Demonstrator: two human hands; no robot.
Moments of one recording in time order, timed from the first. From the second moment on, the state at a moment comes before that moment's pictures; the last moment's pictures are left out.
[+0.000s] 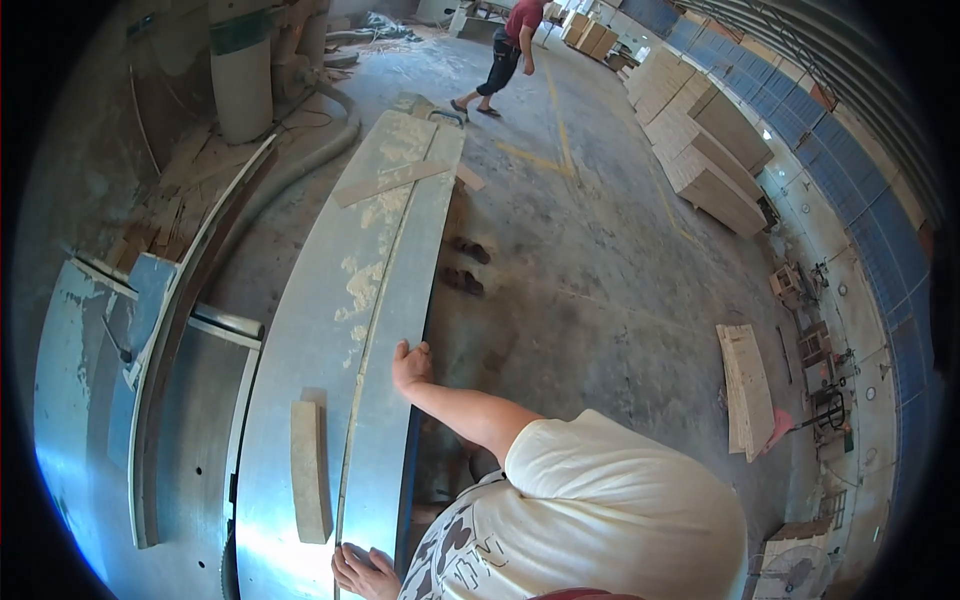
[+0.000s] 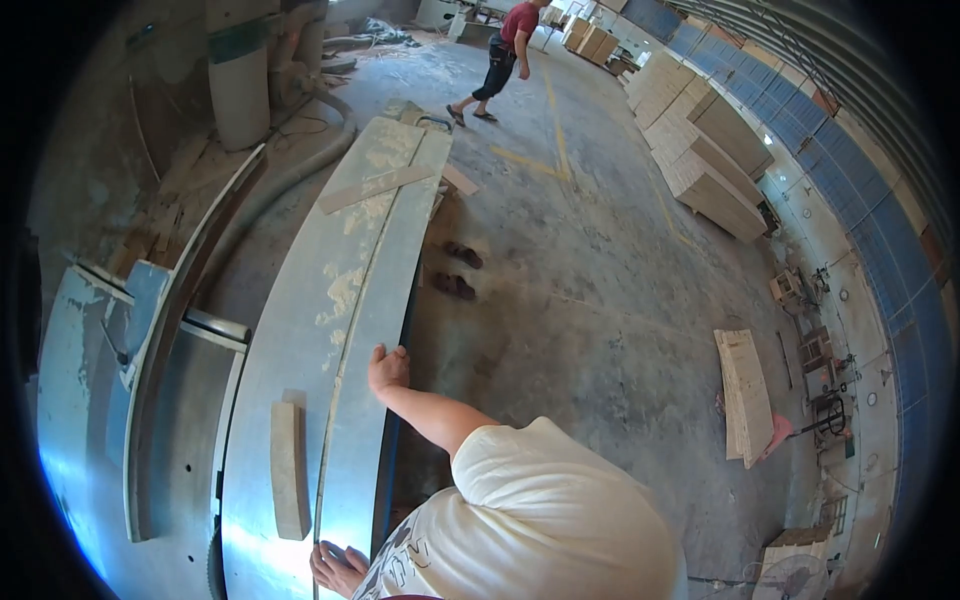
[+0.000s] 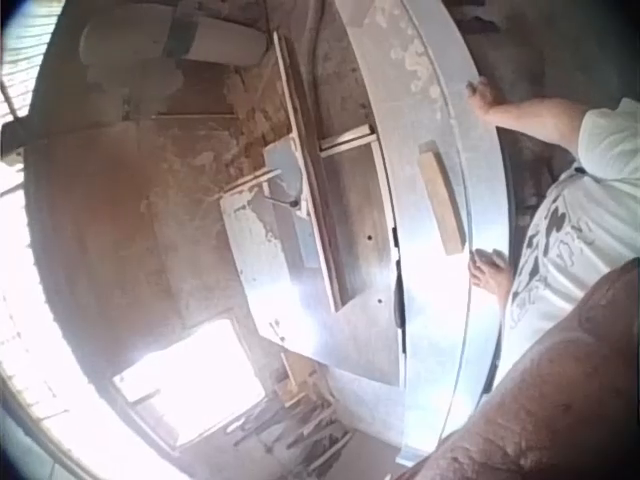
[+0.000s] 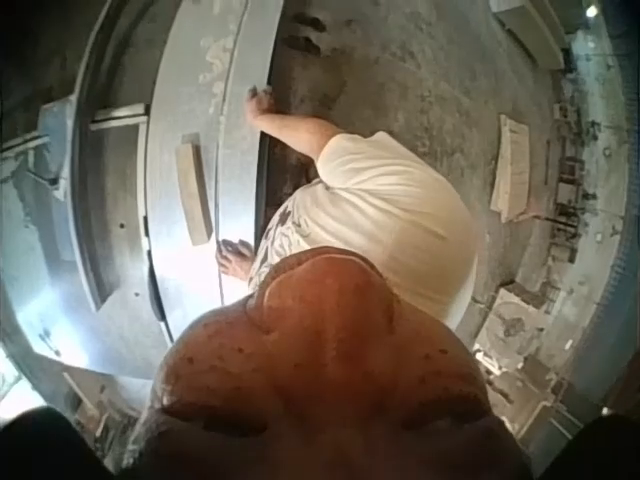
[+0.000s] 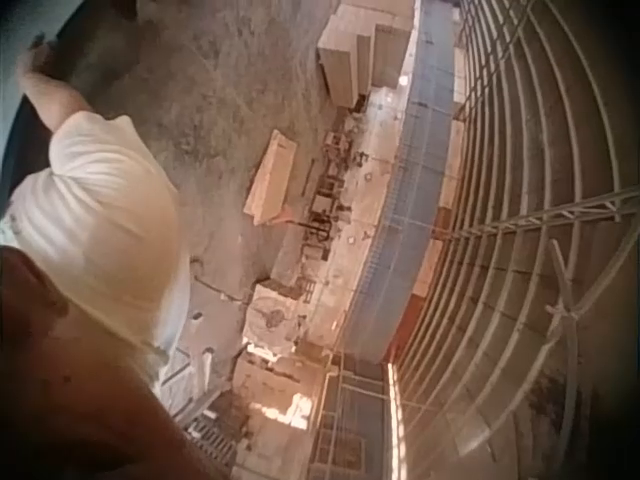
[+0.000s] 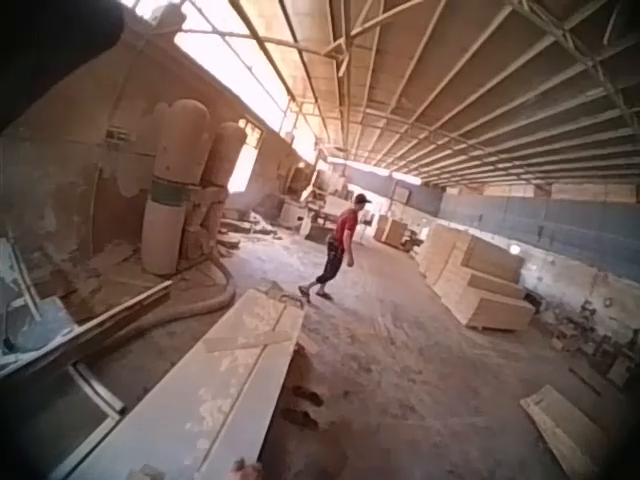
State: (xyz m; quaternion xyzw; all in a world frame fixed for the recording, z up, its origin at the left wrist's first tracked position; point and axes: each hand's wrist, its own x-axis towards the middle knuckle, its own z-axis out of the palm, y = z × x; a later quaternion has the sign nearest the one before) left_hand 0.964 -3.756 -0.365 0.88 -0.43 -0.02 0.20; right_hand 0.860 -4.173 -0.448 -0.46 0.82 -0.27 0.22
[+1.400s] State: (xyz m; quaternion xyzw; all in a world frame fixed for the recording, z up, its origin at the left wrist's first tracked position) left_hand 0.898 -4.104 -0.391 0.89 -0.44 0.04 0.08; right_hand 0.367 -4.086 -0.555 -0.35 0.77 0.14 0.52
